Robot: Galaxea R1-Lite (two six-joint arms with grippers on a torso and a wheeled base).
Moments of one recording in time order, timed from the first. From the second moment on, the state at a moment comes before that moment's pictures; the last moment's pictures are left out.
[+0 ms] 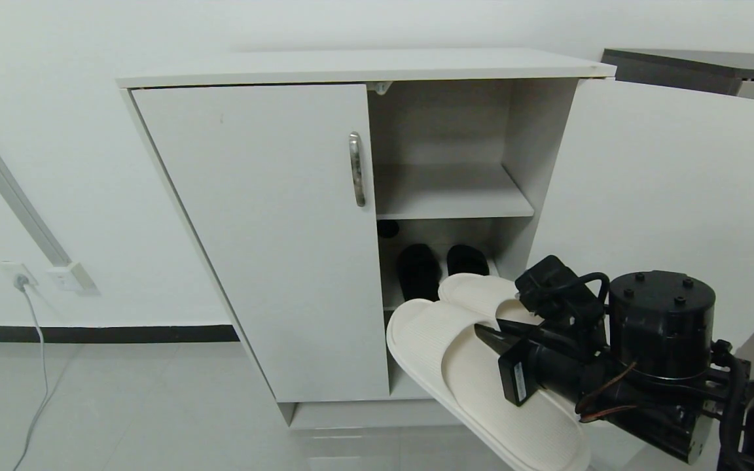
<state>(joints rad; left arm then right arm) 0.00 0.00 0.00 0.00 0.00 0.00 0.79 1.68 -0.61 -0.83 -0.15 -0.04</state>
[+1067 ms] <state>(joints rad) 0.00 0.00 0.00 0.00 0.00 0.00 0.81 1.68 -0.59 -0.87 -0.15 -0.06</state>
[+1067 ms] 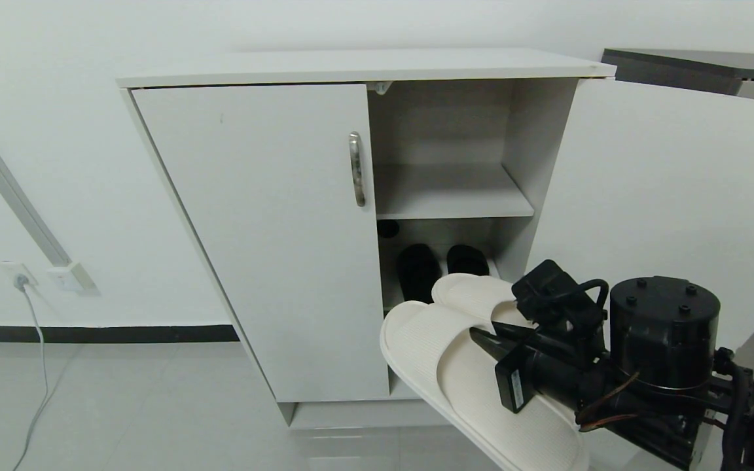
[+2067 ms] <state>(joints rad) 0.00 0.00 0.00 0.00 0.00 0.00 0.94 1.83 -0.91 -0.59 -0.71 0.20</state>
